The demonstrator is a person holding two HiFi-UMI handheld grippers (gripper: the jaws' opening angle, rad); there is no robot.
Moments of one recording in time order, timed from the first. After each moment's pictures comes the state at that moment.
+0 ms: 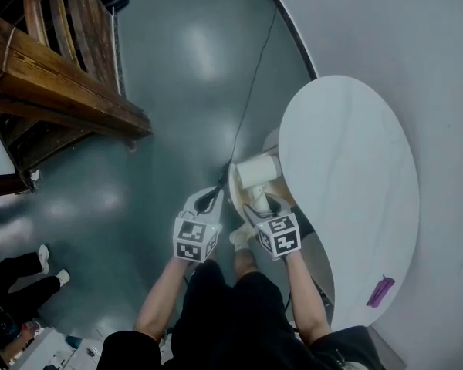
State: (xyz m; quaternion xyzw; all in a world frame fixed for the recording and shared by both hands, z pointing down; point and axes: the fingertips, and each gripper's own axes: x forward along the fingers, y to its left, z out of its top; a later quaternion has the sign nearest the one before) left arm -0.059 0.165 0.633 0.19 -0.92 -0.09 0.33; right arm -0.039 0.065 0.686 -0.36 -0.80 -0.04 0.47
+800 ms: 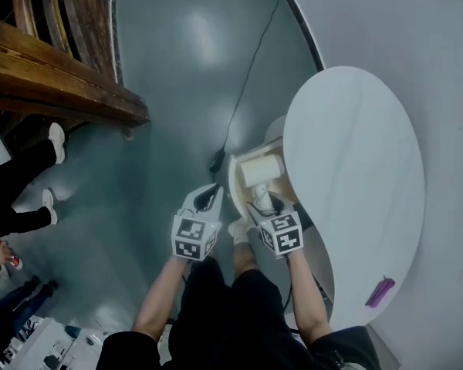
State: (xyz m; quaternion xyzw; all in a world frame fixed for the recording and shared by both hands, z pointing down) left arm -0.057 0.160 0.672 0.19 -0.91 -0.11 0.36; right arm -0.032 0.046 0.730 -0.36 -0.78 -0.04 0.51
